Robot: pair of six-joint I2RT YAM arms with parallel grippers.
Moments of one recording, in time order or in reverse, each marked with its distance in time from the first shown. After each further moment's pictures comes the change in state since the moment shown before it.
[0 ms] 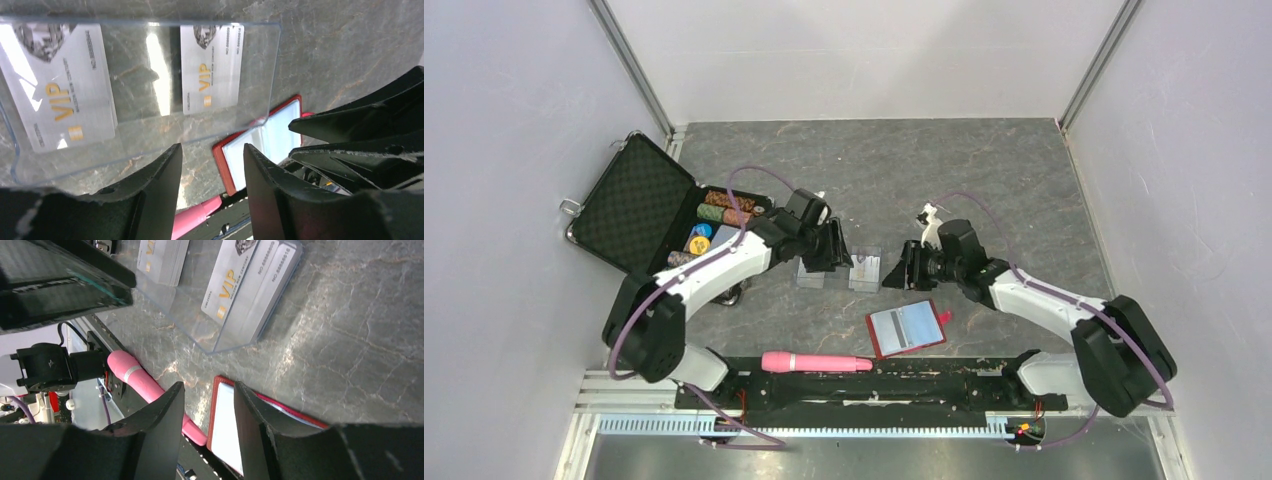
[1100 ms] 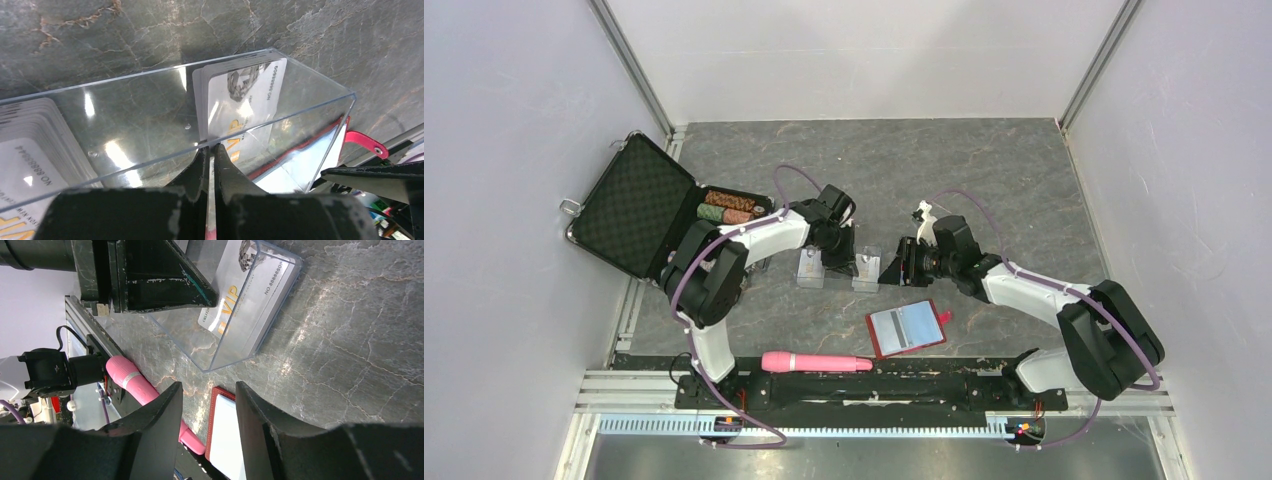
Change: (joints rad) left arm 0.011 0.414 0.201 -0.023 0.102 0.105; right arm -0.013 0.109 0.046 0.047 -0.018 -0.005
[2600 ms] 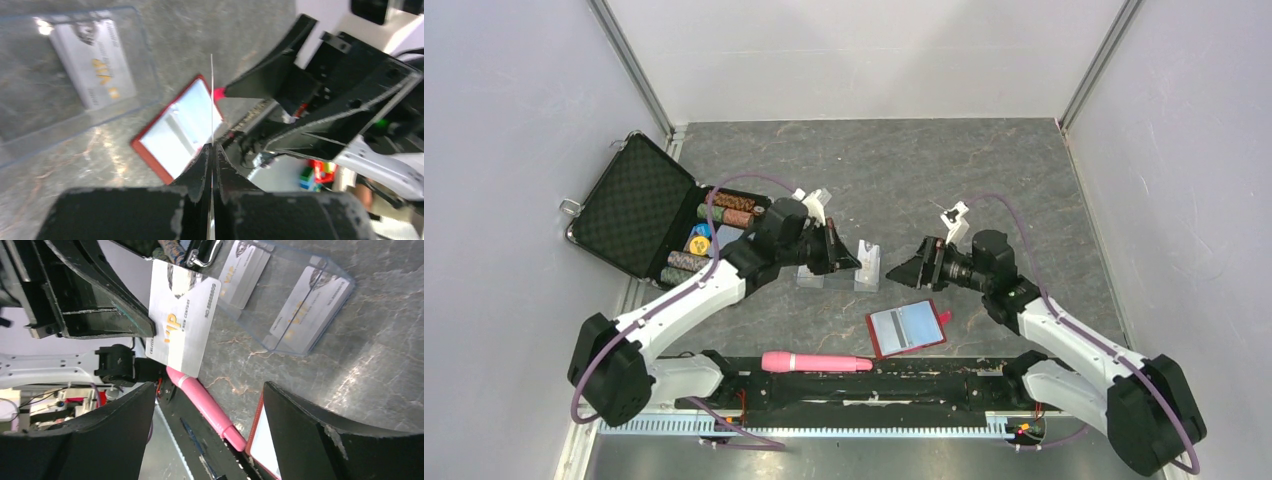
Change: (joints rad) left arm -0.056 -0.623 -0.294 0.213 0.058 -0.145; right arm -0.062 -0.372 -0.159 0.095 -0.078 0.114
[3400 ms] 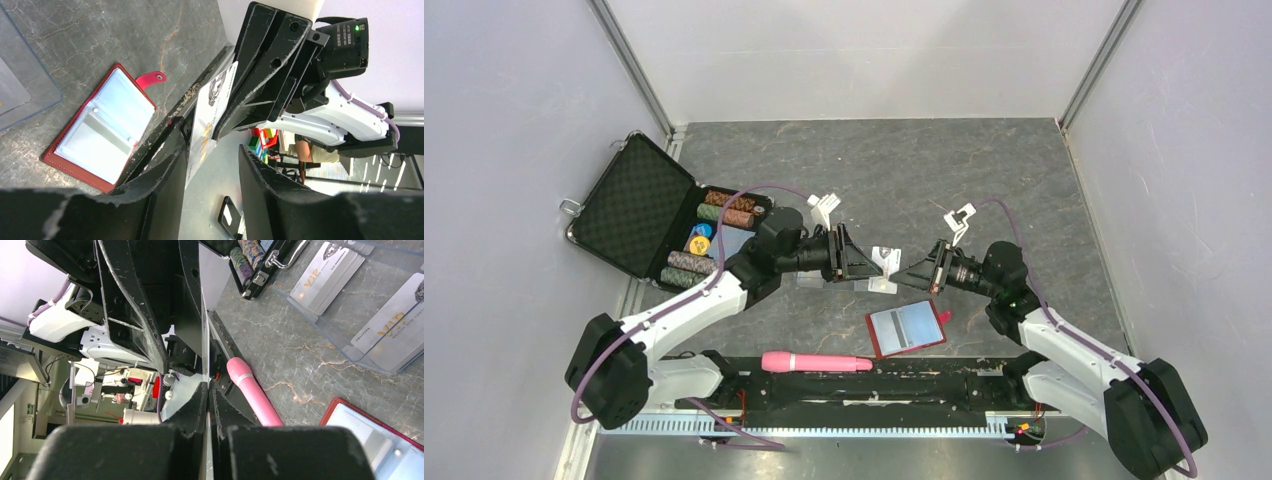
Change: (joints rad) left arm -0.025 -0.035 -0.153 0.393 0.279 -0.205; right arm -0.010 -0.035 -0.124 0.396 -0.183 0.270
